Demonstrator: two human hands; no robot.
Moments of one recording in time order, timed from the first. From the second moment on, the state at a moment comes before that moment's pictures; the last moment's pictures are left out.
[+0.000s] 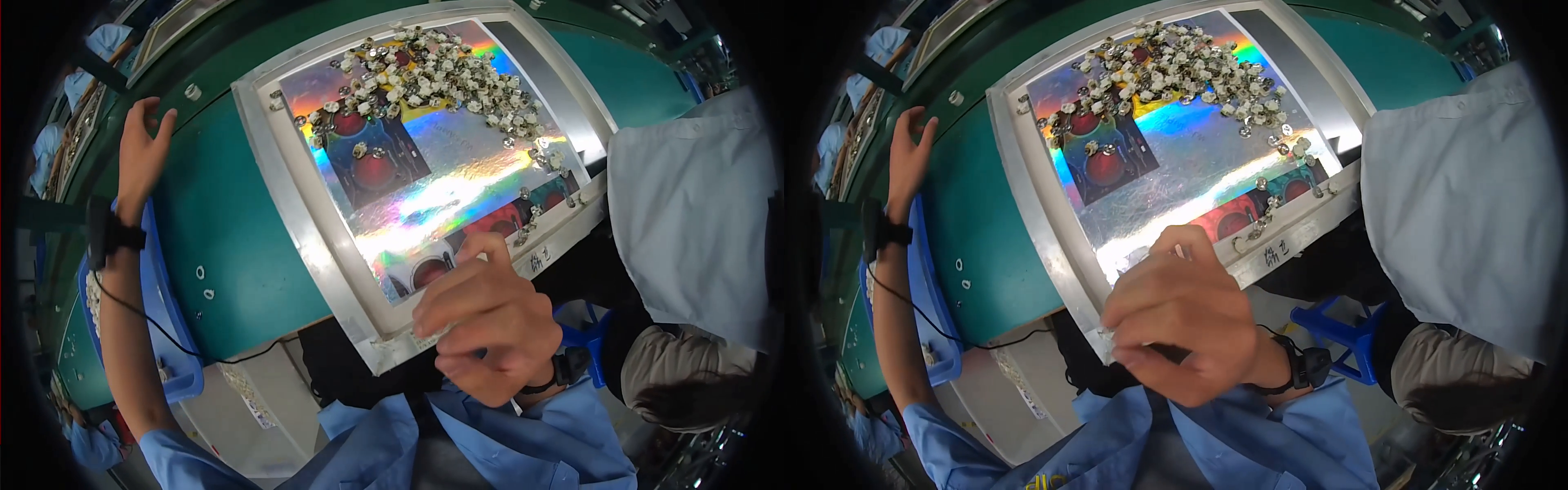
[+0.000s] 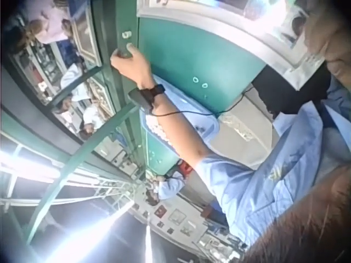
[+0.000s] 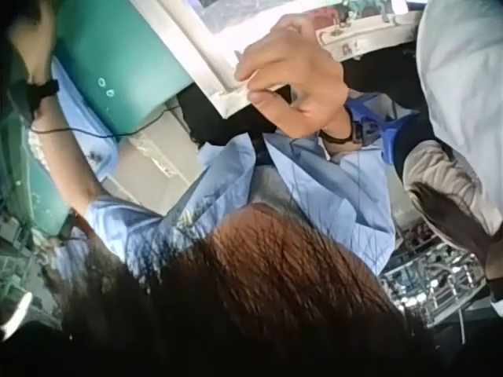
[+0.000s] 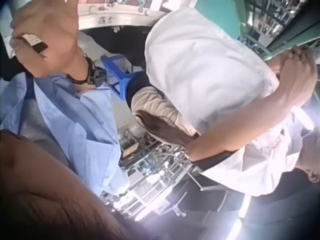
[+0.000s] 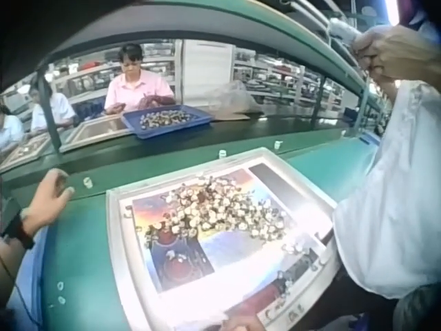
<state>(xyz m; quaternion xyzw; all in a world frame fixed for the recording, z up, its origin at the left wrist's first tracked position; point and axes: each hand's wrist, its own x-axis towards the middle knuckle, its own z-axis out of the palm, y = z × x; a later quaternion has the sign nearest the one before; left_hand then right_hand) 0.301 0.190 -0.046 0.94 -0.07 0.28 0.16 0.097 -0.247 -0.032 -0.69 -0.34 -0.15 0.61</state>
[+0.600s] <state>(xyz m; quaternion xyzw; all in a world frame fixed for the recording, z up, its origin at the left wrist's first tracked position) 0.015 0.303 -0.035 0.96 0.11 0.22 0.12 0.107 -0.241 -0.052 -0.84 -0.30 -0.12 0.44</state>
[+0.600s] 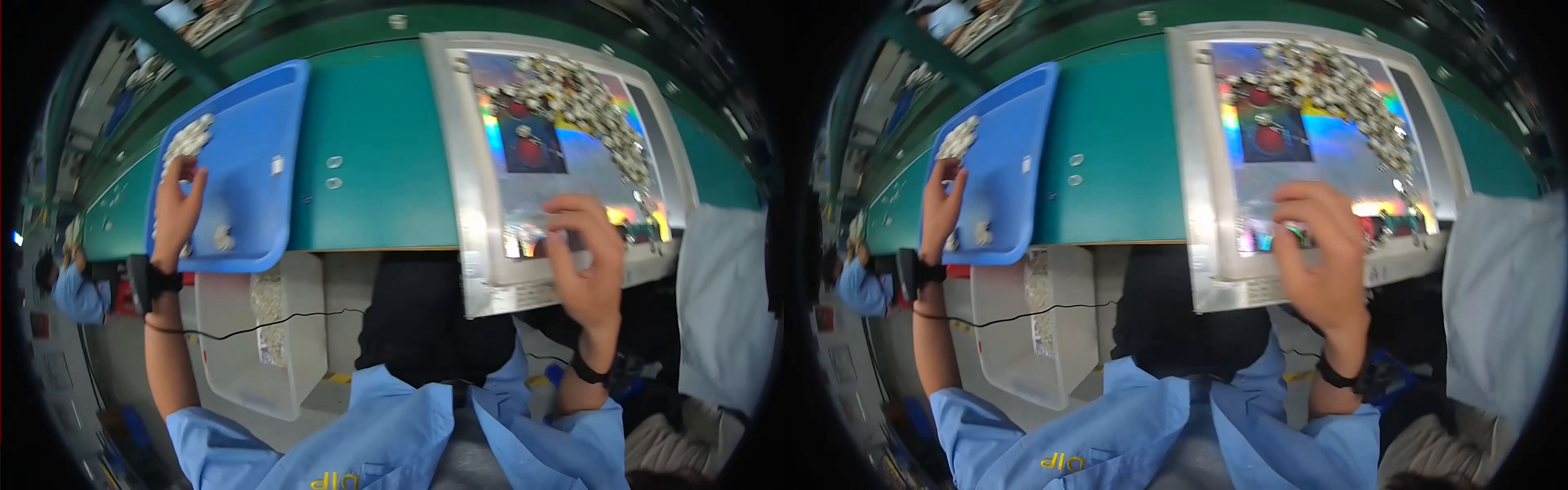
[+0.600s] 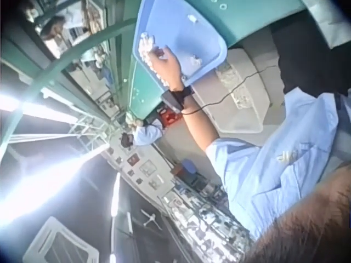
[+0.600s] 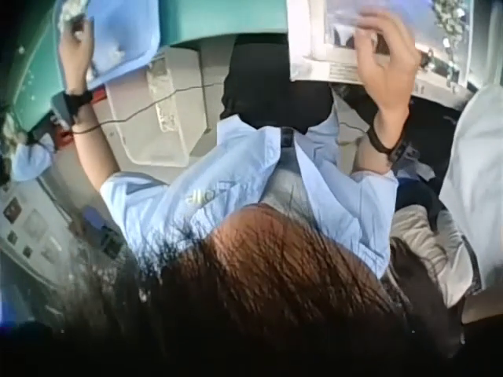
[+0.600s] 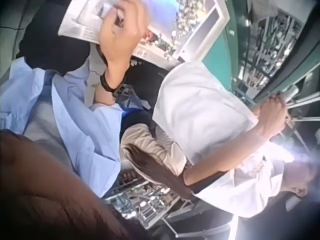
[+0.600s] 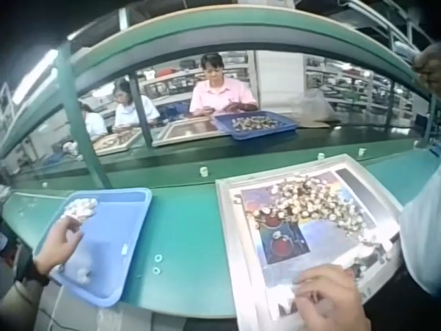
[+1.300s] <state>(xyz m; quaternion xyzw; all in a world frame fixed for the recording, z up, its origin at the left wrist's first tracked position) 0.014 0.209 -0.038 0.97 0.02 0.18 0.18 0.210 -0.229 -0.046 -0.90 -0.36 -0.13 0.23</state>
